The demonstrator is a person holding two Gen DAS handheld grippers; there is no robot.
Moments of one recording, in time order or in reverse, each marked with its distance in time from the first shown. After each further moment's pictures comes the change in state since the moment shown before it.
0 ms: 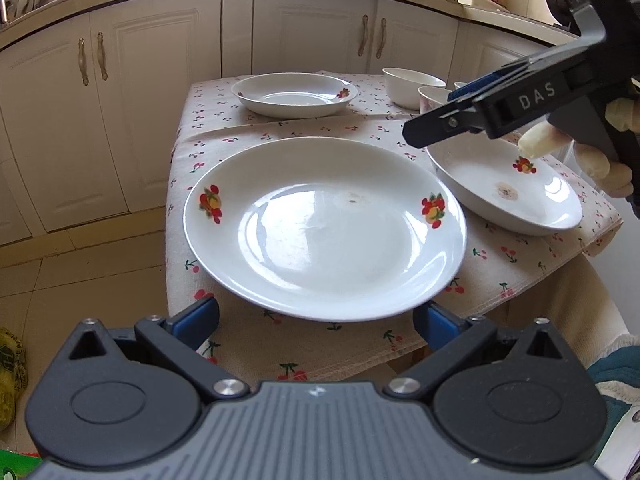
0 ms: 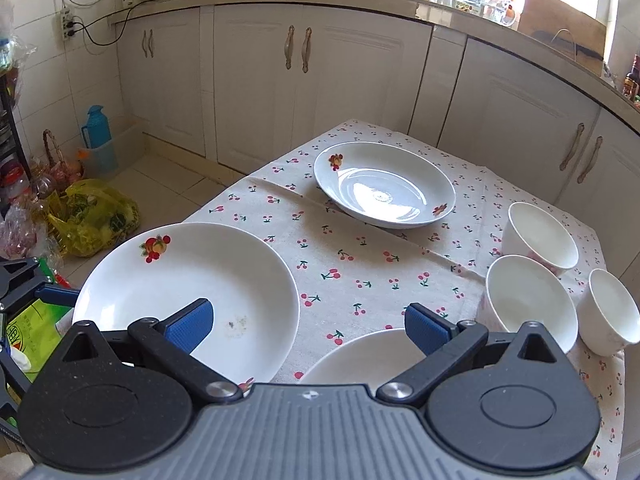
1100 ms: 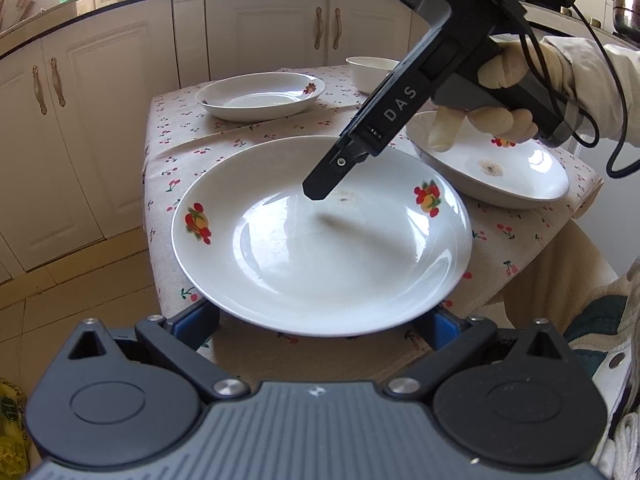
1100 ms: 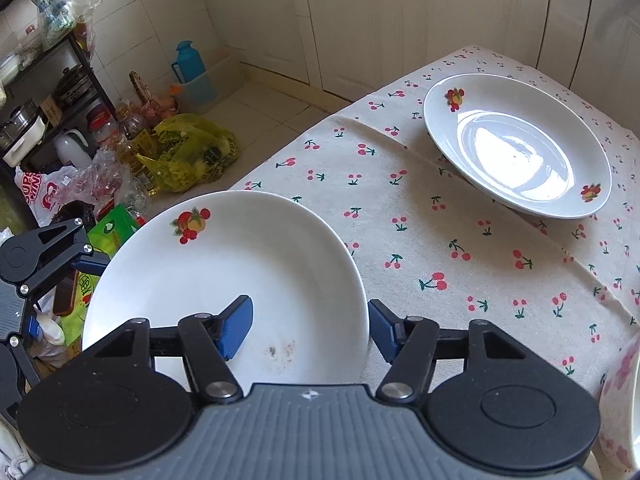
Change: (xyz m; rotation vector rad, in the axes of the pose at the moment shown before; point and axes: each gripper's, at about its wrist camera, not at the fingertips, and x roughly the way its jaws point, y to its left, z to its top) left arm 0.011 0.013 0.006 0.144 0.013 -0.080; right arm 0.098 -0.010 0.032 -0.057 0.247 0.372
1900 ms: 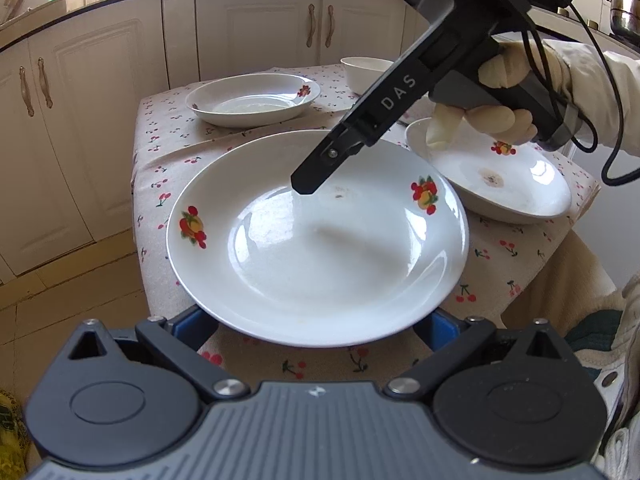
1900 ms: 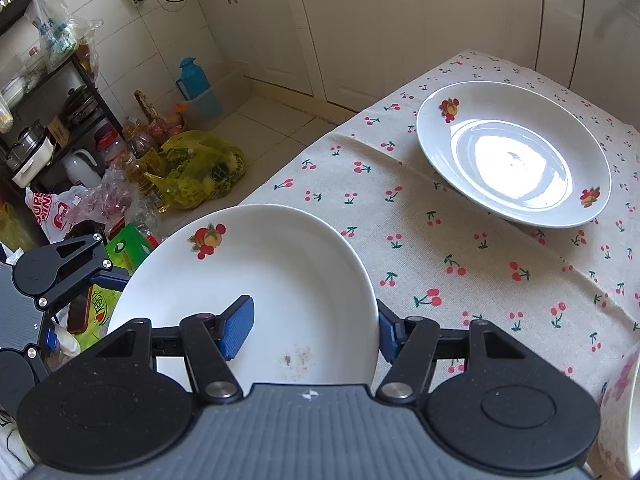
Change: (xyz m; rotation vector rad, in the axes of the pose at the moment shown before) left arm 0.012 0.006 0.020 0.005 0.014 -0.035; right arm -0.008 -0.011 0.008 0.038 -0.038 0.031
